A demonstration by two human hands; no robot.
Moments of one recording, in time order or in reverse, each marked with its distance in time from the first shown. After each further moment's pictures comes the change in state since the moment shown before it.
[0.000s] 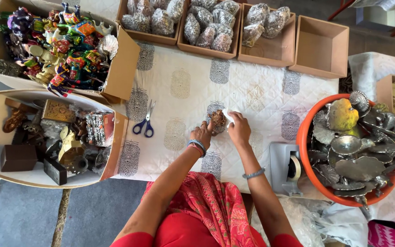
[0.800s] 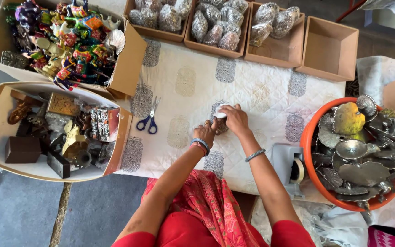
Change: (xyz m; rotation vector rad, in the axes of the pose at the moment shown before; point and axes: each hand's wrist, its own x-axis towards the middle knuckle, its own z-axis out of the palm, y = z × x) left_hand 0.003 -0.002 0.016 0.107 0.039 -0.018; right_hand 0.050 -0.030 -0.002 -0.212 -0.361 -0.283
